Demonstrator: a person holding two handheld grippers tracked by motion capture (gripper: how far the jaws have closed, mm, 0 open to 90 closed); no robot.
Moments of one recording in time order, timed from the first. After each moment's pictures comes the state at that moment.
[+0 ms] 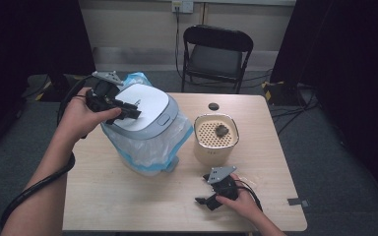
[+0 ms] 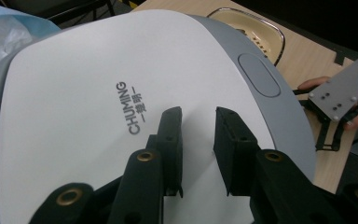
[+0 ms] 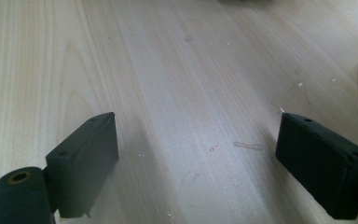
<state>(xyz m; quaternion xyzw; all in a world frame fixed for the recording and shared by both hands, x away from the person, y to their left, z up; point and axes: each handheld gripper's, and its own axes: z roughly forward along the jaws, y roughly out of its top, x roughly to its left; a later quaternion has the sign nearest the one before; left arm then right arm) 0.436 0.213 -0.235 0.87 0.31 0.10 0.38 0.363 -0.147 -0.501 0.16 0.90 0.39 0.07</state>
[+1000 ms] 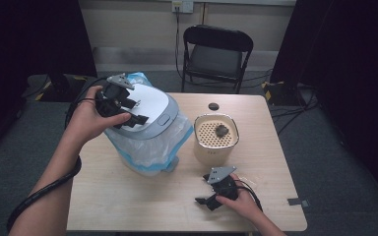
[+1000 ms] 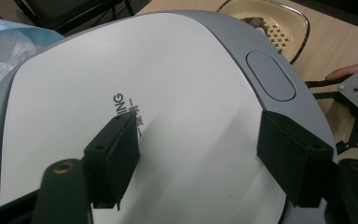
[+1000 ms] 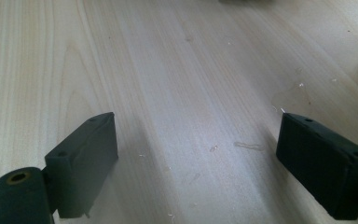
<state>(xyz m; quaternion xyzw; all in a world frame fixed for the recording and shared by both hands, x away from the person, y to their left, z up) 0.428 0.195 -0.238 0.88 0.30 0.15 0.34 0.363 -0.147 -0.501 0.16 0.90 0.39 0.07</state>
